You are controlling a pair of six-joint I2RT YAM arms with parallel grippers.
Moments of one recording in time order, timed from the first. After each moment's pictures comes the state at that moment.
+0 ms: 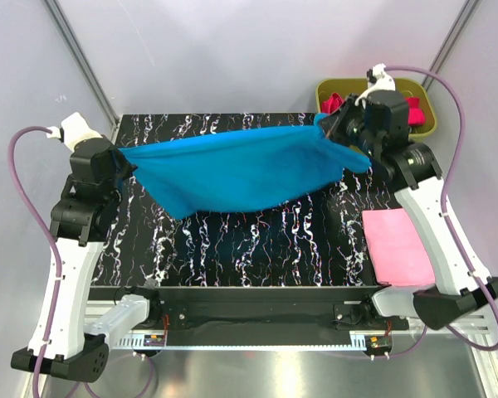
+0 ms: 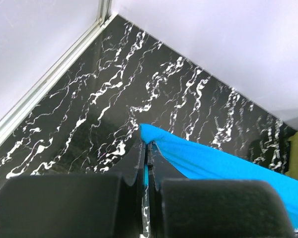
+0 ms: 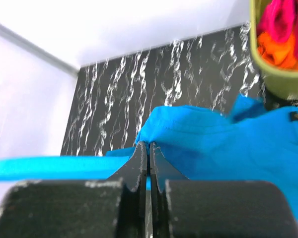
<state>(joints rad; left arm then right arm) -0.16 0.94 1.39 -0.78 -0.47 -0.52 0.39 1.34 1.71 -0.66 0.08 0.57</state>
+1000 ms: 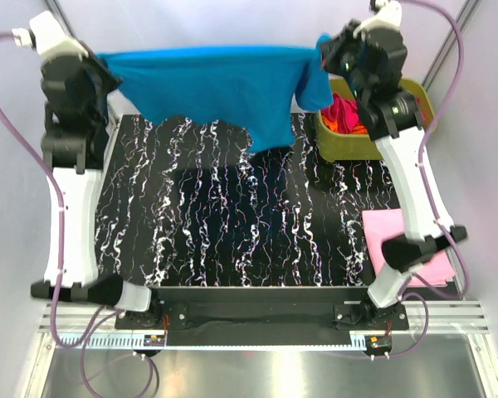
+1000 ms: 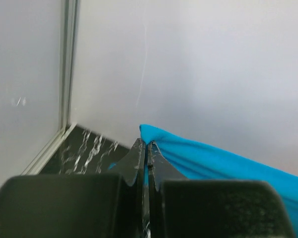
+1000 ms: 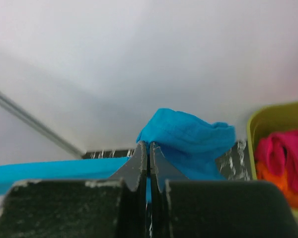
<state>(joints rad) -0.07 1.45 2.08 -0.56 -0.34 -0.34 0.37 1.78 2.36 -0.50 0.21 0.41</state>
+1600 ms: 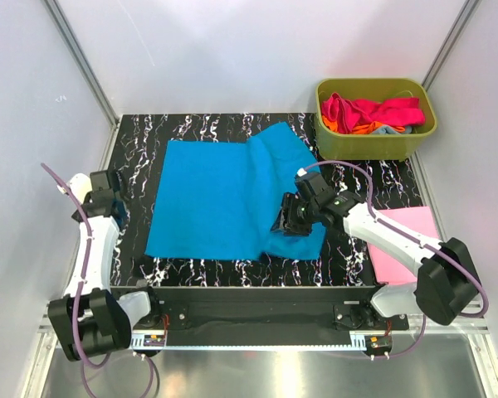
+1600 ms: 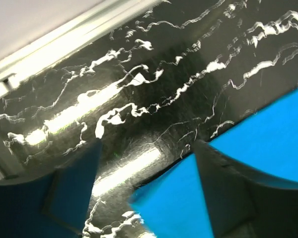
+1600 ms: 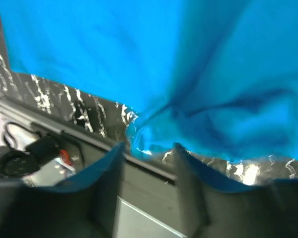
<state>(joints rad) 0.21 1.08 0.83 -0.65 -0.48 -0.68 0.66 1.35 0.95 -0.52 -0.20 0.83</state>
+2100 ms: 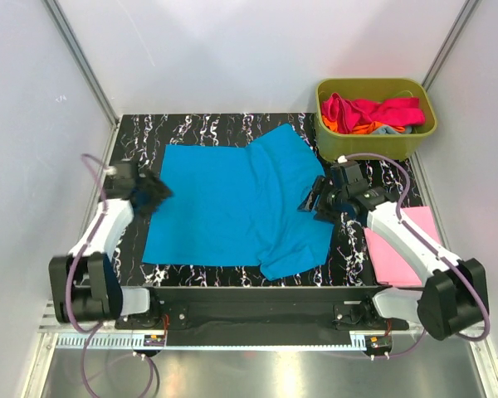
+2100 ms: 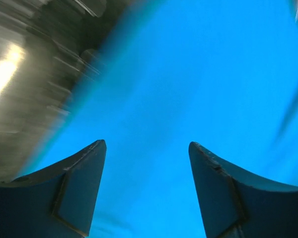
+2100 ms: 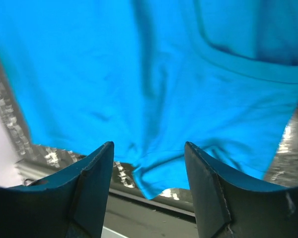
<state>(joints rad) 0.12 1.27 0.87 -0.48 0.03 -0.69 0.39 1.23 0.91 -0.55 -0.17 0.78</state>
